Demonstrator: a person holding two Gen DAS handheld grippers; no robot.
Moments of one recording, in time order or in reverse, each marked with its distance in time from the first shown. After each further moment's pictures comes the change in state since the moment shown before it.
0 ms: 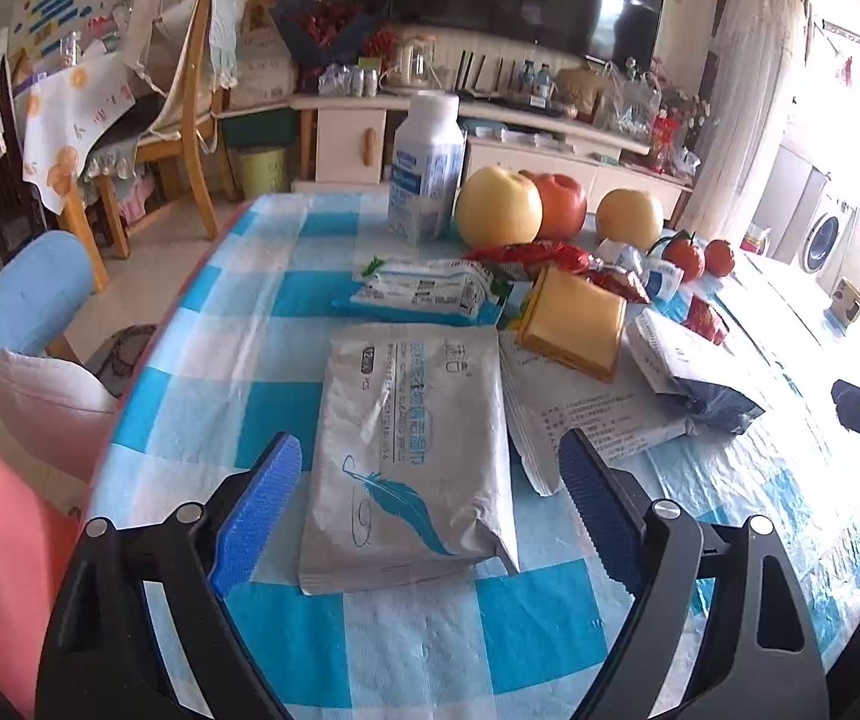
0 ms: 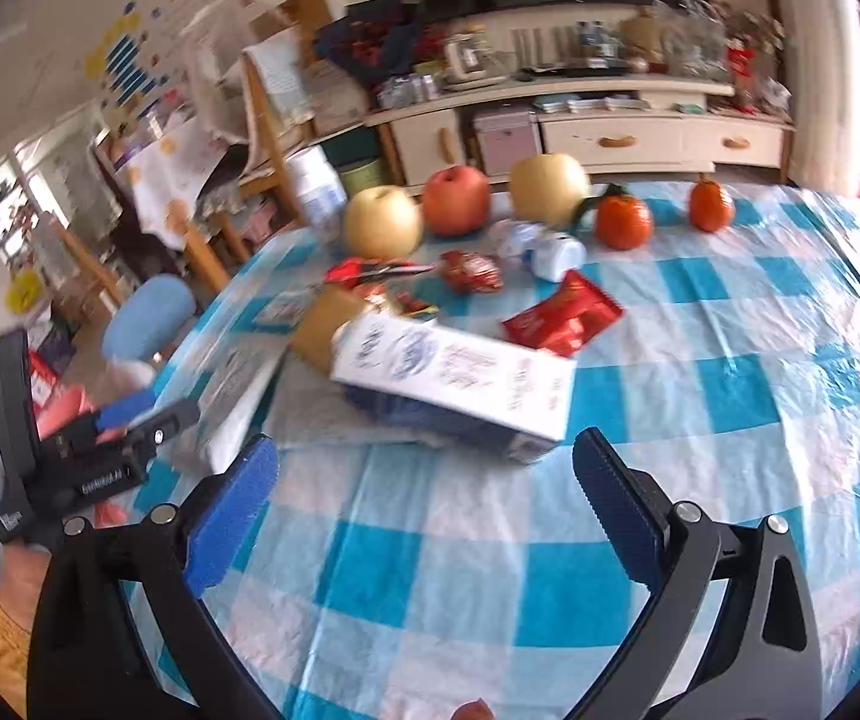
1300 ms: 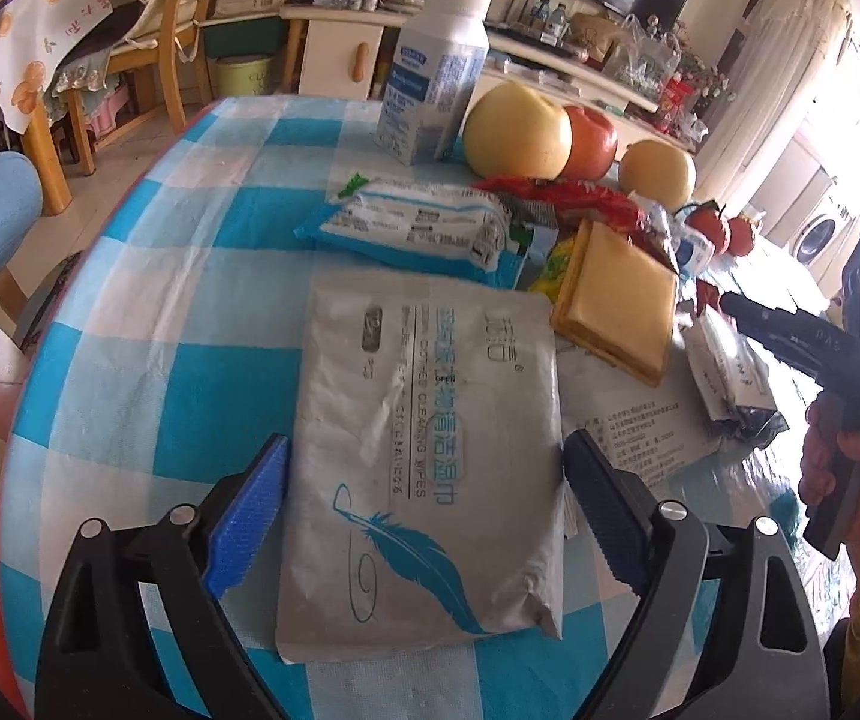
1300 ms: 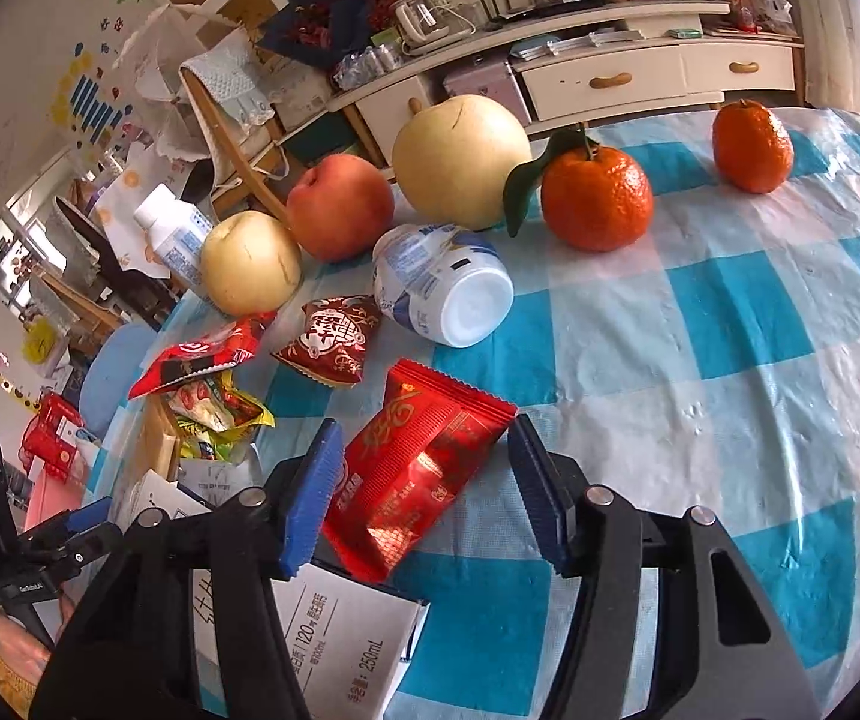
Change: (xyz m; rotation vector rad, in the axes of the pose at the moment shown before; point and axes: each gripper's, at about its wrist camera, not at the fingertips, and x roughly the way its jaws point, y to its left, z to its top) left arm 0.064 0.009 0.014 -0.082 0.203 -0.087; right arm 0.122 -0.098 0.059 0.111 0.086 0.100
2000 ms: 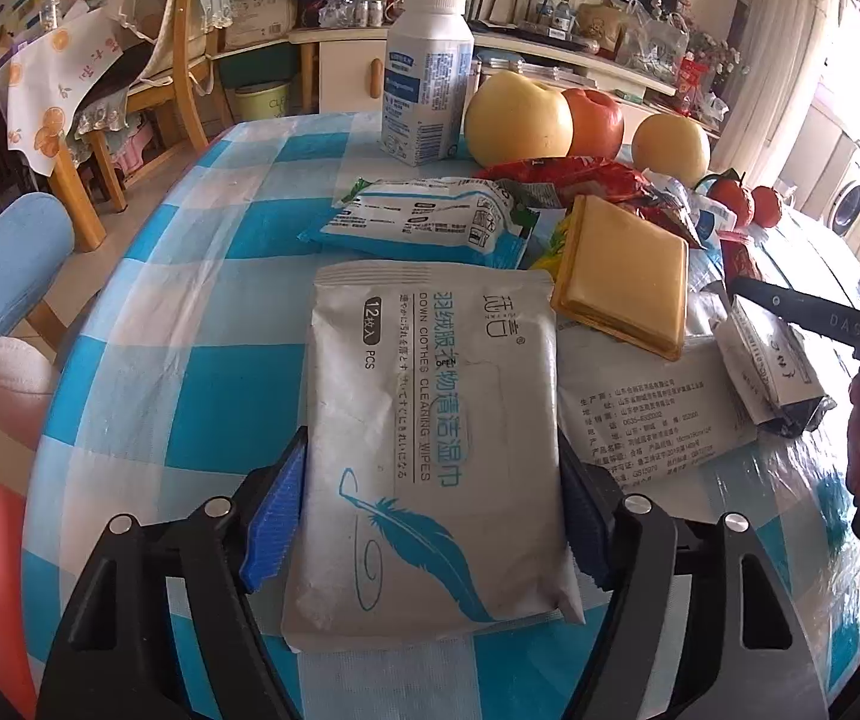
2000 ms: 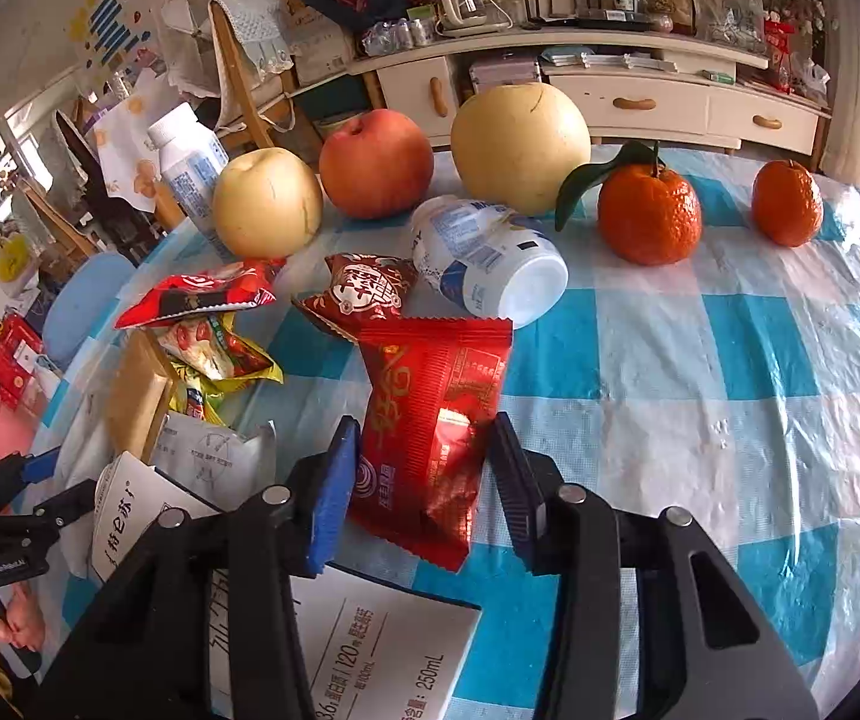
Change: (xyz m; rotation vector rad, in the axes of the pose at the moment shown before) left arm -0.002 -0.019 -0.012 0.064 -0.046 0.133; right arm 0.015 0.034 -0.006 -0.177 0.046 -0.106
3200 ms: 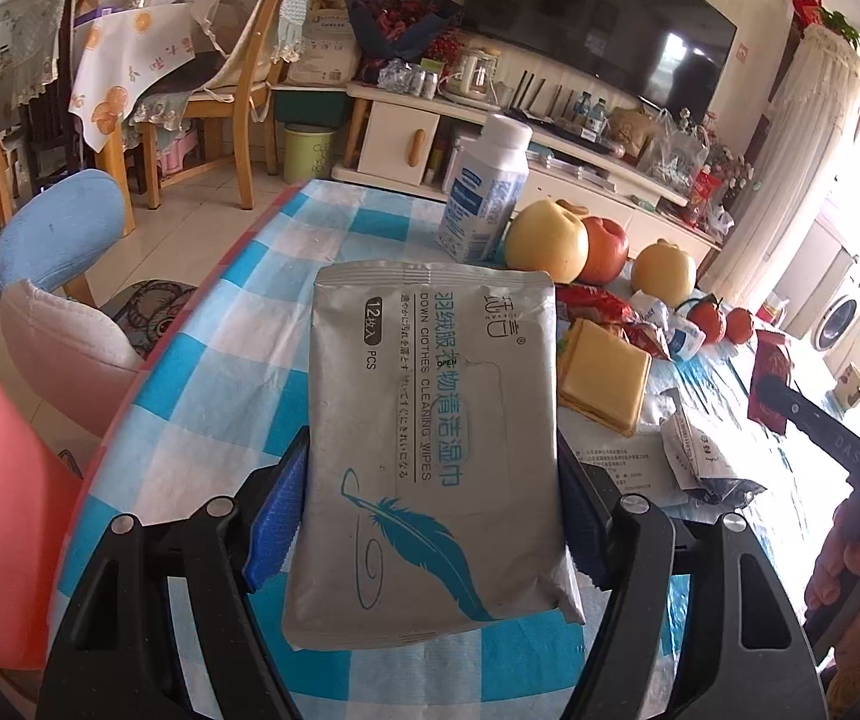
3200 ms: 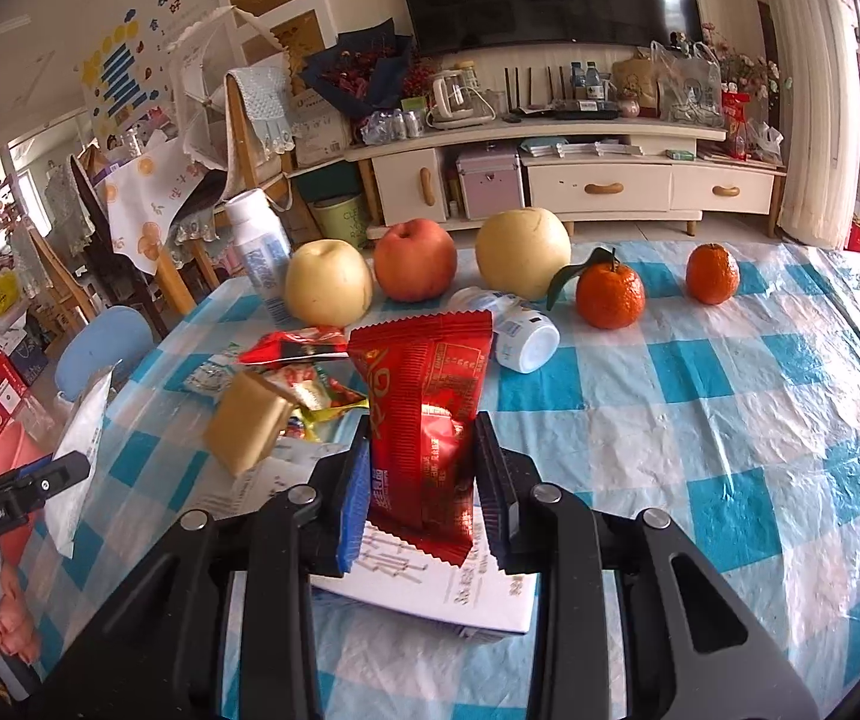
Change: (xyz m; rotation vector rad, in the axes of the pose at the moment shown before) left arm -0.069 0.039 -0.010 -0.184 -0.188 -0.044; right arm -0.082 0.051 -0.029 -0.003 -0.228 -0.071
